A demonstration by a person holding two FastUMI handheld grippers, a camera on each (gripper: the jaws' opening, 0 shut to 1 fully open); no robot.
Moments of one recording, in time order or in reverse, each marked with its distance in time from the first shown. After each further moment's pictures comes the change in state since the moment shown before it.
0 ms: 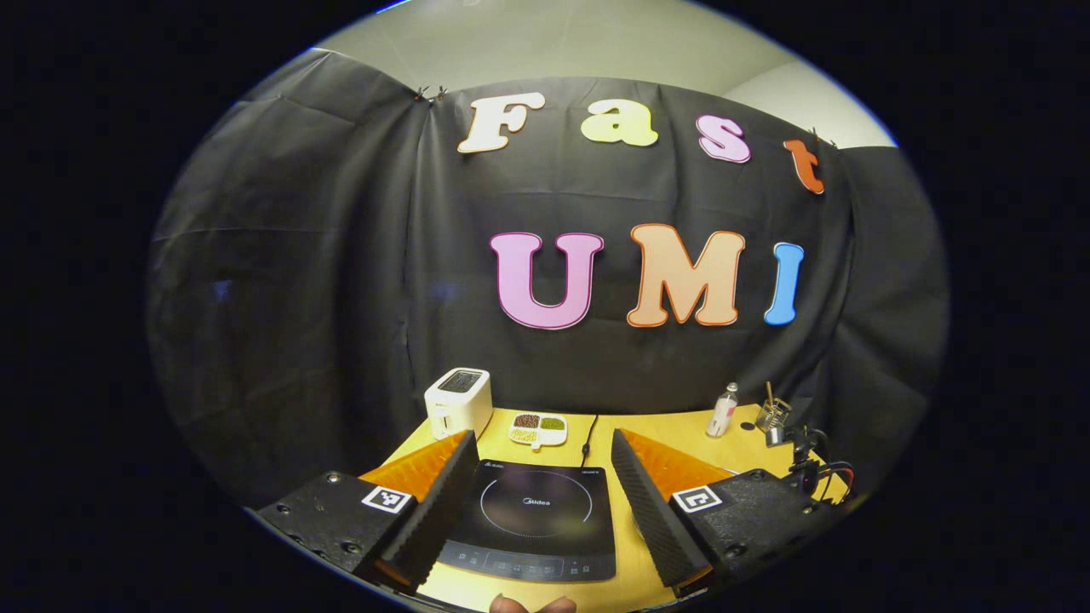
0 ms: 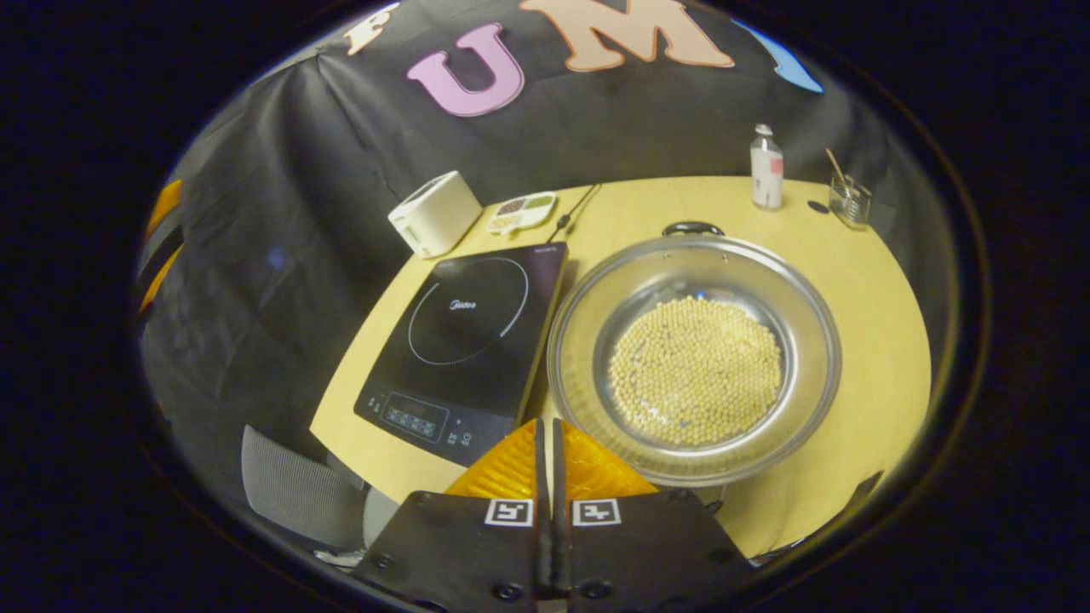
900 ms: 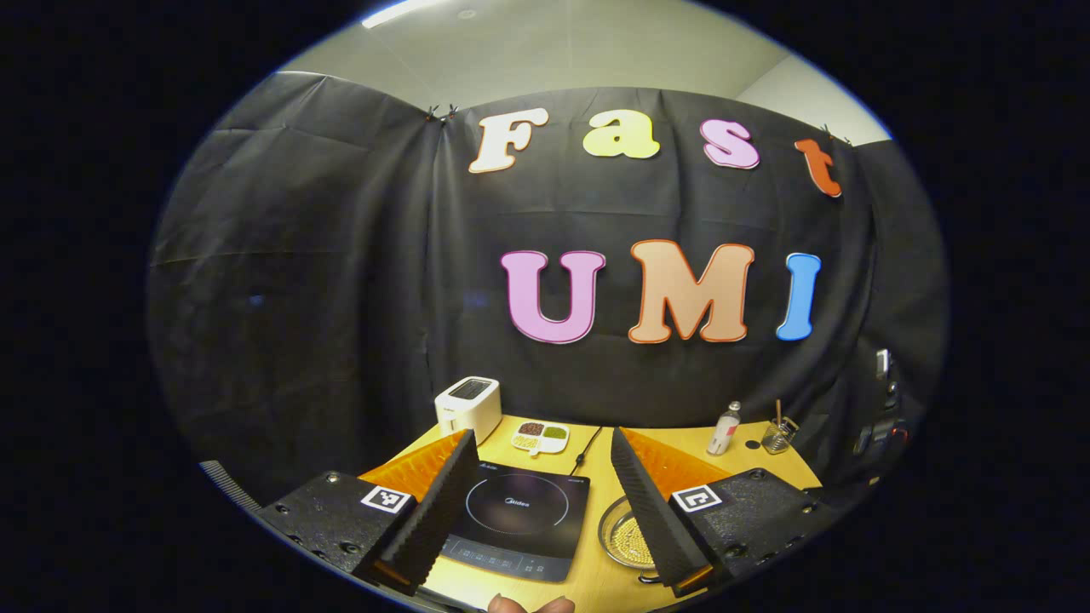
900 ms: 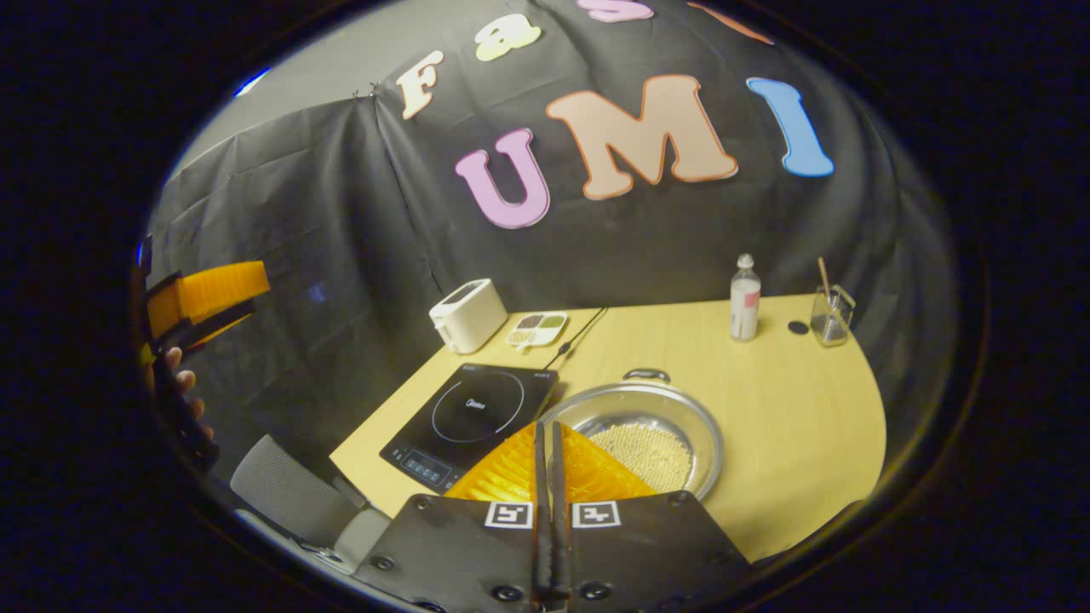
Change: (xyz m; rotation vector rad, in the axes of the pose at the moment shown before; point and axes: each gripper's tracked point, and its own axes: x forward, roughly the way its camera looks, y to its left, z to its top) left arm -0.022 -0.073 0.033 -0.016 -0.045 0.180; right arm -0.115 -0.053 0.112 -0.114 -0.320 0.168
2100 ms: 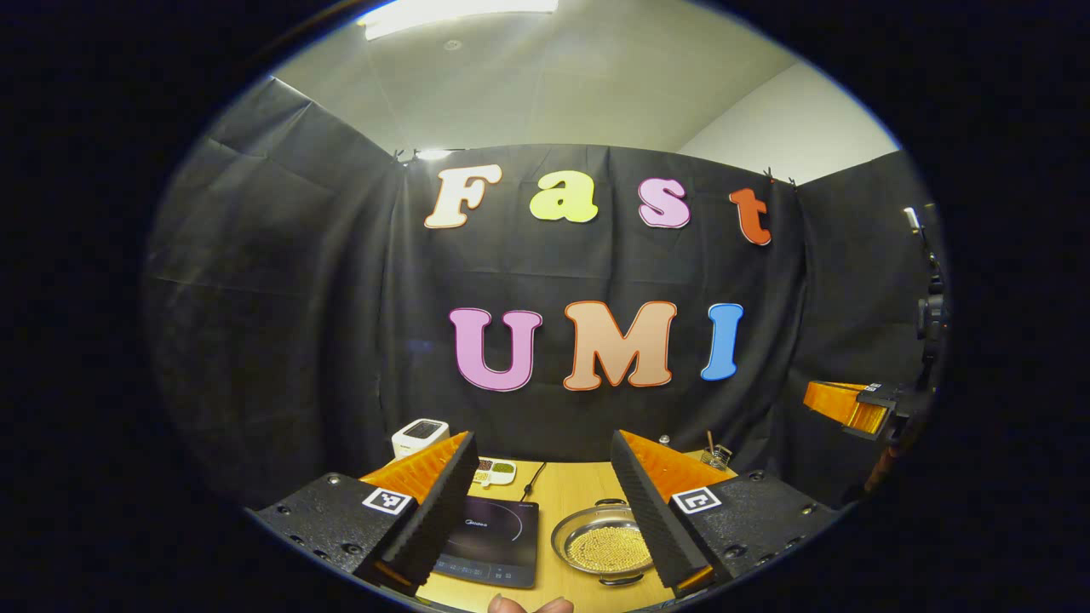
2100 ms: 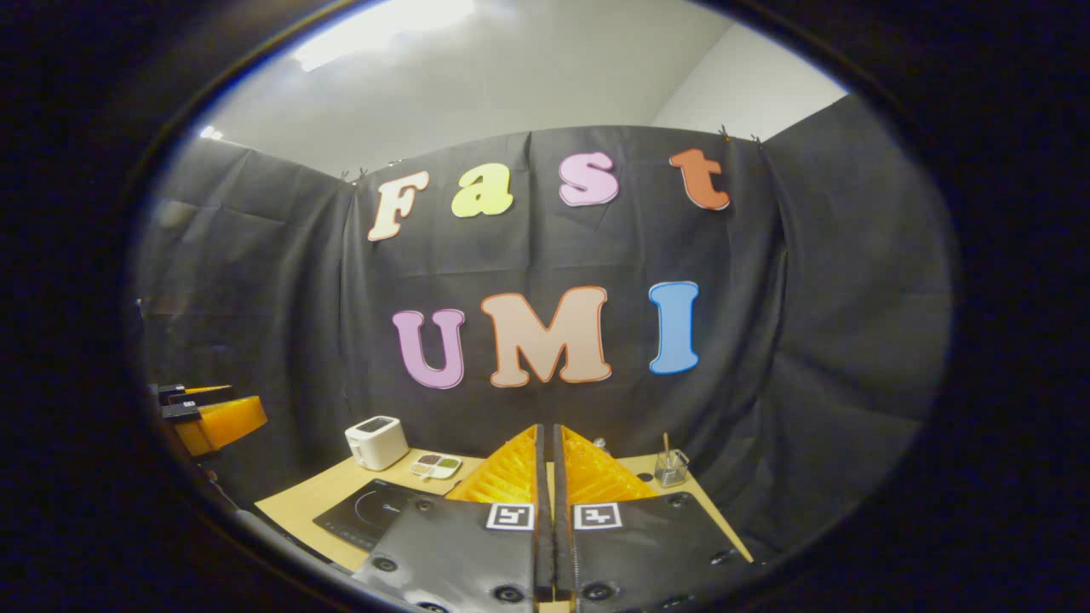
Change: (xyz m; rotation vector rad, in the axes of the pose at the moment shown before) left arm -0.076 -0.037 0.054 0.001 -0.168 -0.248; right arm -0.222 -0.001 0.170 -0.134 -0.570 -0.376
